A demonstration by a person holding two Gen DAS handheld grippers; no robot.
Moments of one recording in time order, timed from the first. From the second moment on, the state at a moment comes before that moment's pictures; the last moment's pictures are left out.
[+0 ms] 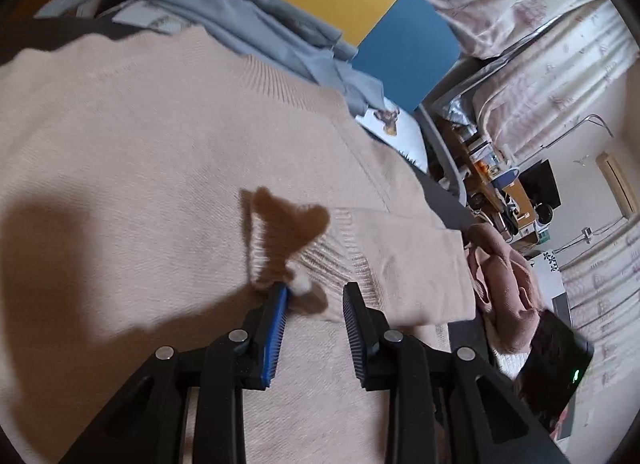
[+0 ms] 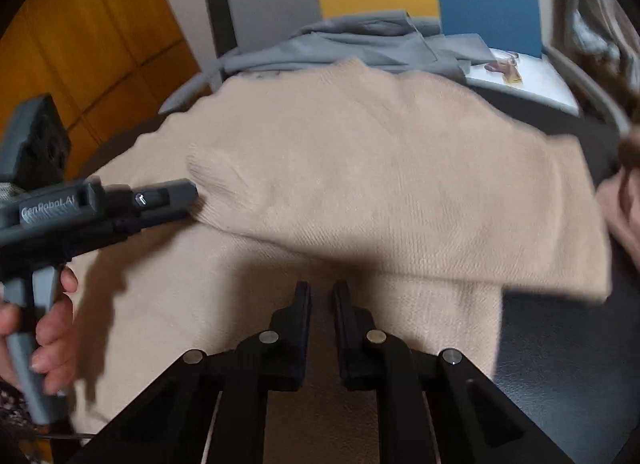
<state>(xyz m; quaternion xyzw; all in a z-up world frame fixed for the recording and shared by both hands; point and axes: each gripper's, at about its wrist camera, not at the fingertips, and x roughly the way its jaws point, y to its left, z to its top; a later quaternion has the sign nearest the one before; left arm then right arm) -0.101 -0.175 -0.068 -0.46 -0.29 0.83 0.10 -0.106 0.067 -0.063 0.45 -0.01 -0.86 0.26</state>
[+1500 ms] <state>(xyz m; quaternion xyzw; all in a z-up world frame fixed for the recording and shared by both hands) -0.080 -0.307 -0.053 -0.36 -0.21 0.91 -0.05 -0.169 0.151 -0.065 0.43 -0.14 -0.88 0.10</state>
